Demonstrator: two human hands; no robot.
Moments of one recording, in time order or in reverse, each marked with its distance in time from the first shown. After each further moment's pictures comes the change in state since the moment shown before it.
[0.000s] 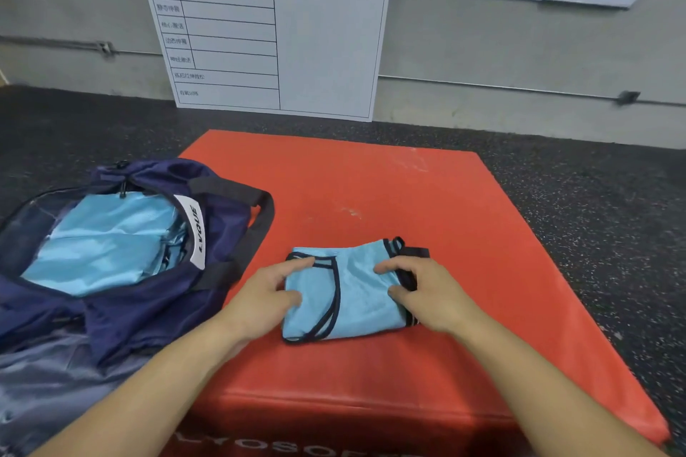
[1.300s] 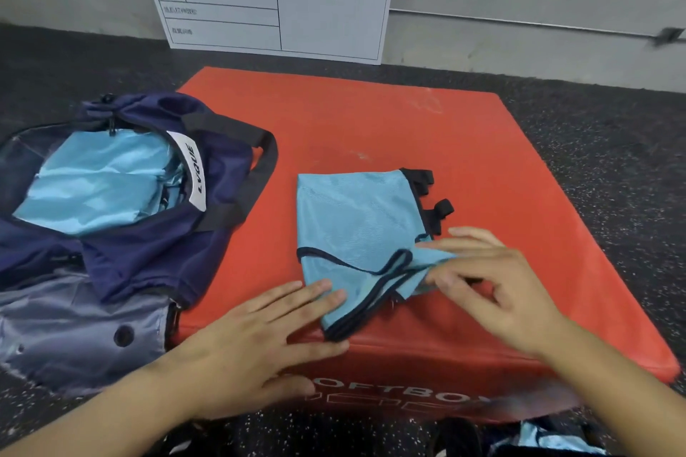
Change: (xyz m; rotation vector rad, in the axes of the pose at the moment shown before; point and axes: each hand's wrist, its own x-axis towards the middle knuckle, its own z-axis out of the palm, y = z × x) left_hand -0.099 -0.037 -0.003 1.191 -0.310 0.889; right_hand -0.084 0.007 -0.020 -0.011 0.123 -0.611
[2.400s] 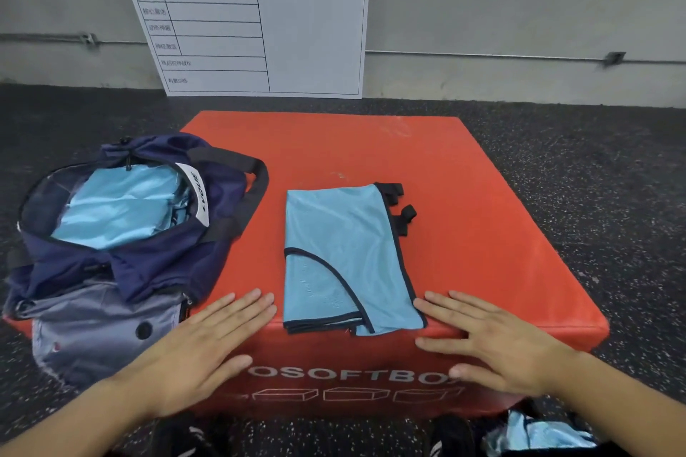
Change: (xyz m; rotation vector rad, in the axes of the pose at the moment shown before) left_hand -0.068 -0.003 0.009 -0.108 -0.089 -0.240; right_hand -0.112 0.013 -0.017 -0.647 -0.605 -0.089
